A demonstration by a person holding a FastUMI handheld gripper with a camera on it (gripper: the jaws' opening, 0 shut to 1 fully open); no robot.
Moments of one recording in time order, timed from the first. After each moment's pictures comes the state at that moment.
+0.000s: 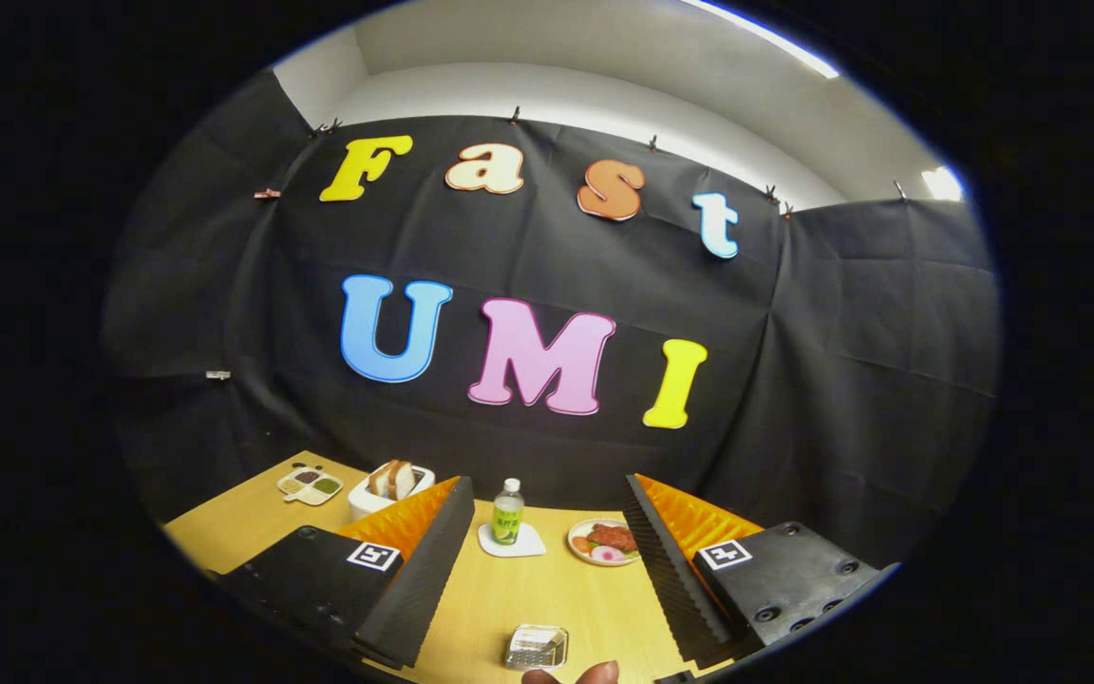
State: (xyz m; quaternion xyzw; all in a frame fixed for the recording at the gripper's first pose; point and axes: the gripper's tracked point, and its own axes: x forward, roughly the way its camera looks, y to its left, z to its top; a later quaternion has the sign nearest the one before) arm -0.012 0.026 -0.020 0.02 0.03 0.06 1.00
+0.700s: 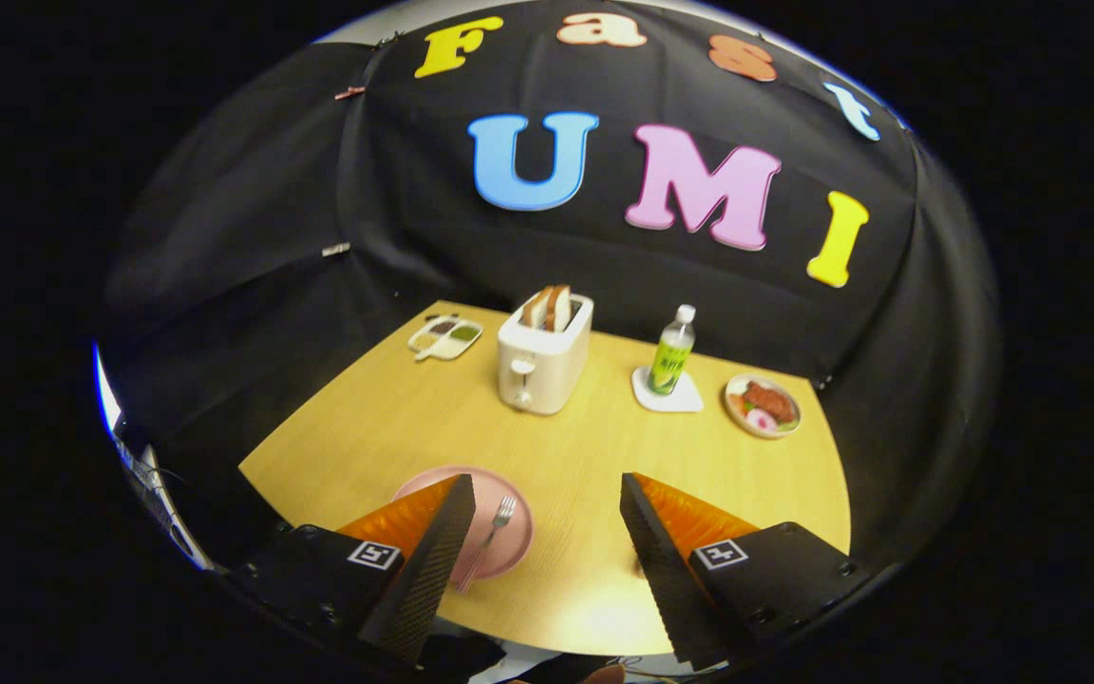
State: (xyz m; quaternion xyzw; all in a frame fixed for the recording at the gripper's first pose) arm -0.080 0.182 -0.182 0.00 0.32 0.26 0.91
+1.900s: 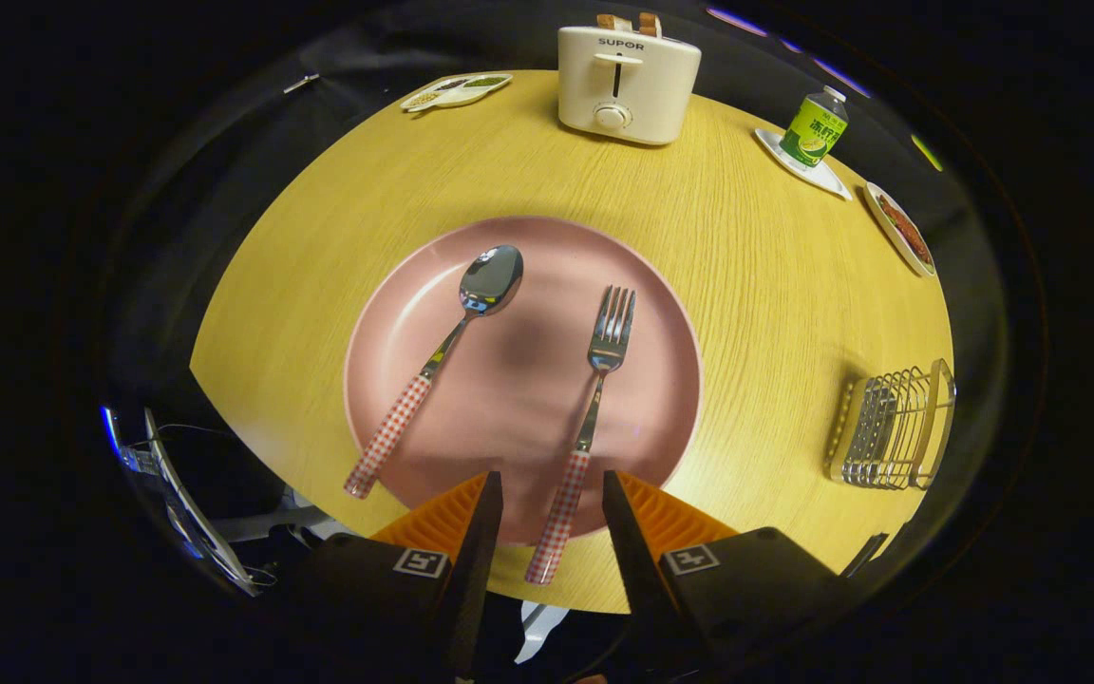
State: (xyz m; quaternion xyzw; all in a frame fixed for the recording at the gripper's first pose) arm -0.127 0.278 -0.404 -0.06 0.60 0.25 0.76
